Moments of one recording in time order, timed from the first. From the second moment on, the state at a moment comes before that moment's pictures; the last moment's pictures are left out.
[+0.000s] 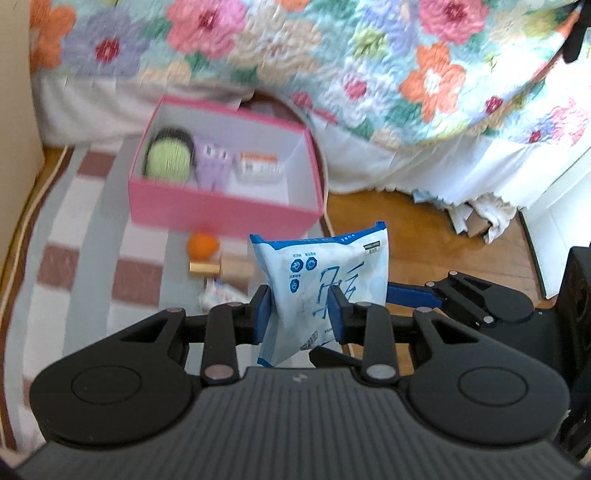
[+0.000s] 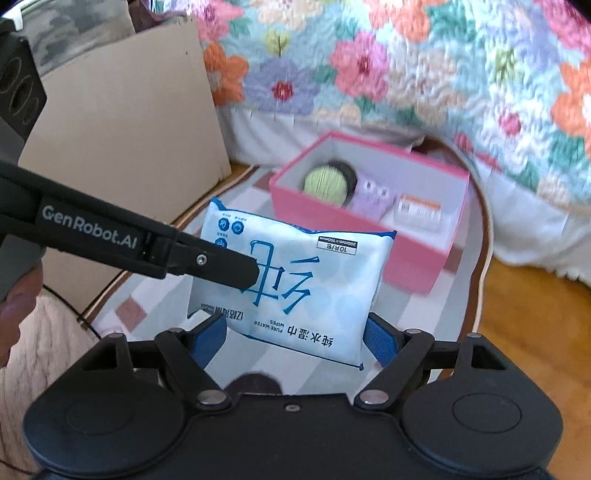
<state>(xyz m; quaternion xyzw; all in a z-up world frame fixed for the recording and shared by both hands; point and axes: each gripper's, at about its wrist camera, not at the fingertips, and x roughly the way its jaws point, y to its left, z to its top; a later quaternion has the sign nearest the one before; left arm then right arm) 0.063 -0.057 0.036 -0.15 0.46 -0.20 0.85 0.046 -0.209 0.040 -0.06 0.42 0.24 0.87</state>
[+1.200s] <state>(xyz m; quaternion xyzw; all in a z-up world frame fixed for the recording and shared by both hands) 0.337 -0.078 -0.124 -0.24 0.55 -0.17 0.78 0.304 -0.237 -0.078 -0.02 0.53 0.14 0.83</state>
